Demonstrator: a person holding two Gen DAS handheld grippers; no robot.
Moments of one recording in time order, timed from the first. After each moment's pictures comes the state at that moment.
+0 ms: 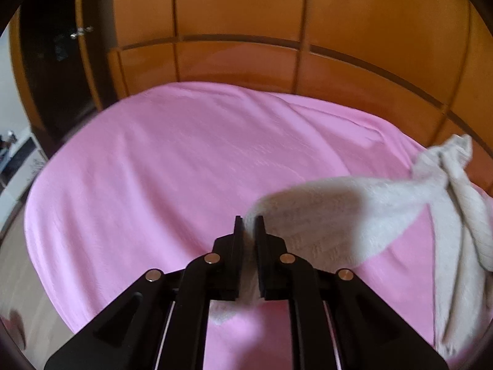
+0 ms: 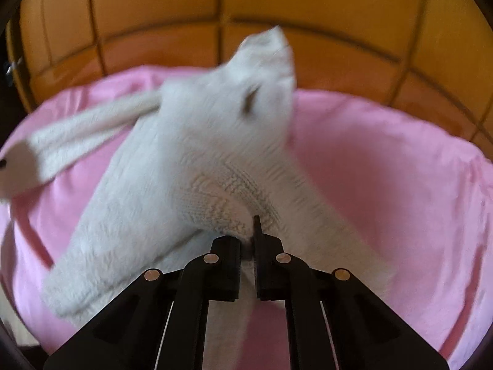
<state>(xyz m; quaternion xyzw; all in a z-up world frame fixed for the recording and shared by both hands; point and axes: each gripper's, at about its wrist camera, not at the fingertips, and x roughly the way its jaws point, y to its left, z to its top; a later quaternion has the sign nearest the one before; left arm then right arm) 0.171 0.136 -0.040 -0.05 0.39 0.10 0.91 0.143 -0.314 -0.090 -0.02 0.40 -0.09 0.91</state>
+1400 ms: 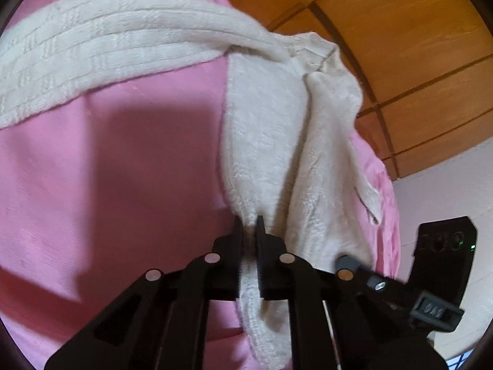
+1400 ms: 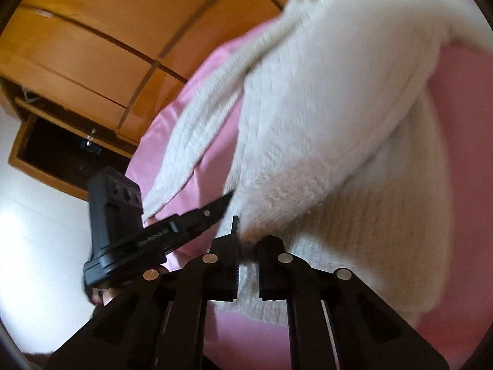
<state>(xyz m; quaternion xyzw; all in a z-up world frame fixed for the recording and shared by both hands) 0.156 -0.047 -0.128 -0.25 0.52 -0.29 0.76 0.147 -0.290 -0.120 0.29 0.45 0.14 0.83</state>
